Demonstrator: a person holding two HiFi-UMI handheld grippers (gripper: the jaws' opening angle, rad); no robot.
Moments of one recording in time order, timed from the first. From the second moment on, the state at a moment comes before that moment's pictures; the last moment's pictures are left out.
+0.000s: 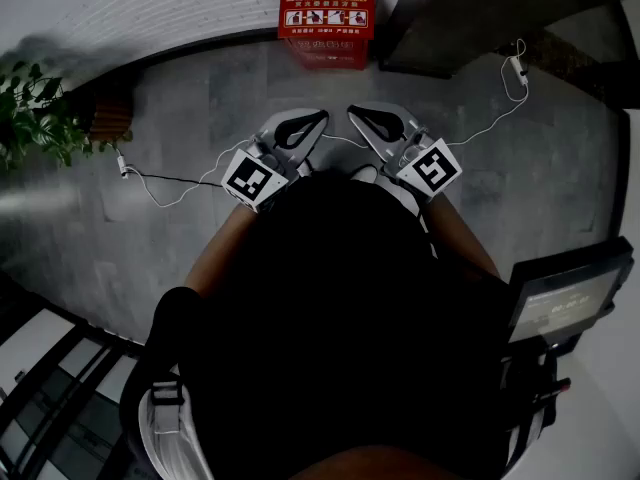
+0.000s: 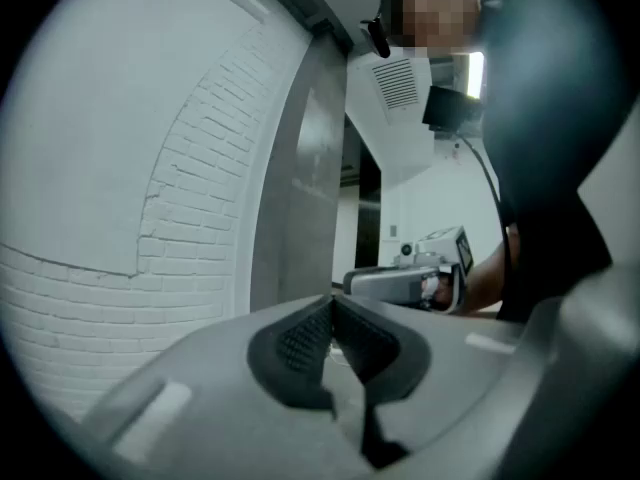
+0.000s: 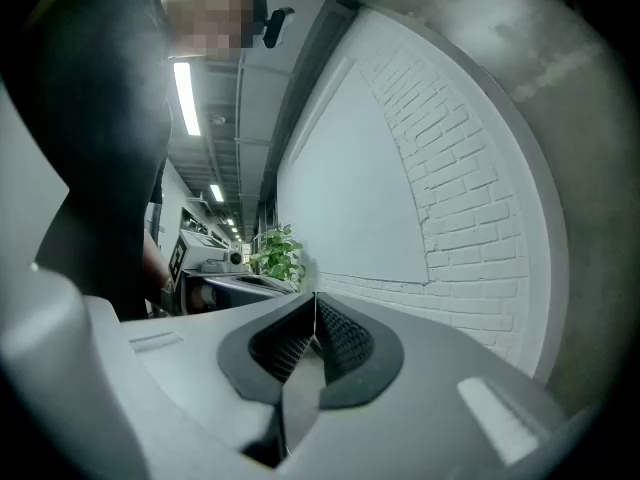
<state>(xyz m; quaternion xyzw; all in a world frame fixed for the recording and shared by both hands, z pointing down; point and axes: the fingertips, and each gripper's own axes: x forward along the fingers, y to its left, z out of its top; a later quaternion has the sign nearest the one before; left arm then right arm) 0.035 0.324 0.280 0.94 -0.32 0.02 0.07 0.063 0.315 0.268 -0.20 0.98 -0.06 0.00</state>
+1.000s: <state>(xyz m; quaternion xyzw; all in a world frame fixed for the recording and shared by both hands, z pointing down) 0.066 0.293 0.281 0.94 -0.34 0.03 0.07 0.089 0.288 0.277 -0.17 0.98 -0.07 0.00</state>
